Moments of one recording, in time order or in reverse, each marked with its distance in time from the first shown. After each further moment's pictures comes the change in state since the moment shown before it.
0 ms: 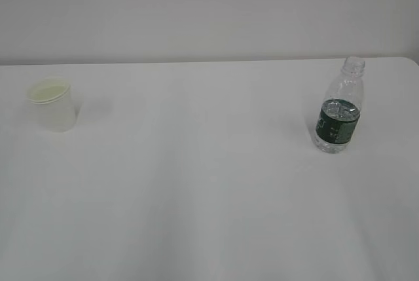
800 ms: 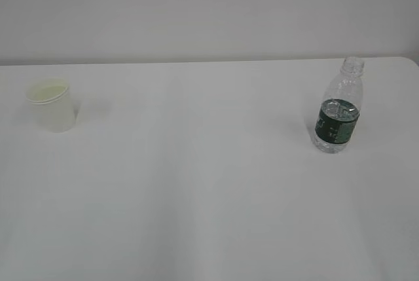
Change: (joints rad) left arm -0.004 -0.180 0.058 -0.014 -0.004 0.000; right arm 0.000 -0.217 0.002 0.000 0.055 0.017
